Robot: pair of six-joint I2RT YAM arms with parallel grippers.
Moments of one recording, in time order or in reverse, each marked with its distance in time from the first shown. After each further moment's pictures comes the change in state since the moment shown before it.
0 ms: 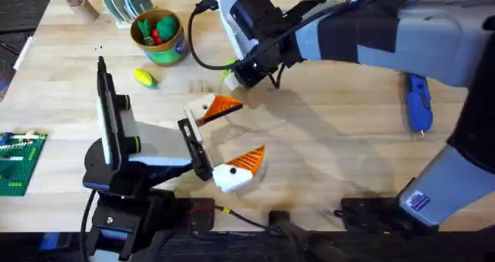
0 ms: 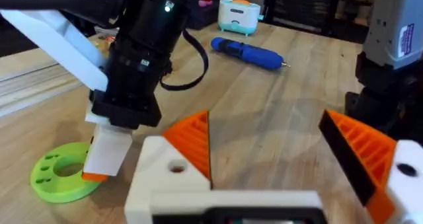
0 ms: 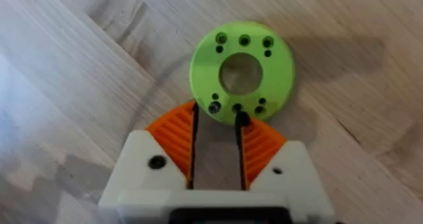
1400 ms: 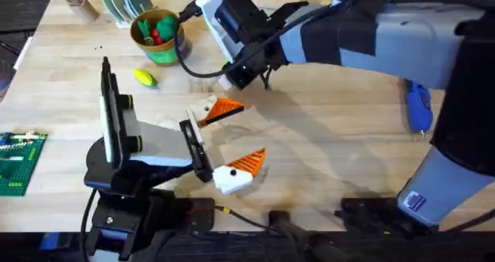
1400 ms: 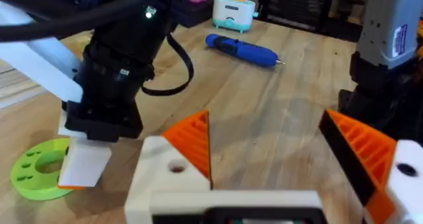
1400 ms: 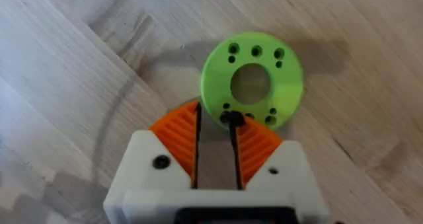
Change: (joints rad) left arm 0.000 0.000 0.000 -0.024 0.018 0.000; right arm 0.049 0.049 0.066 -0.006 0.101 -0.034
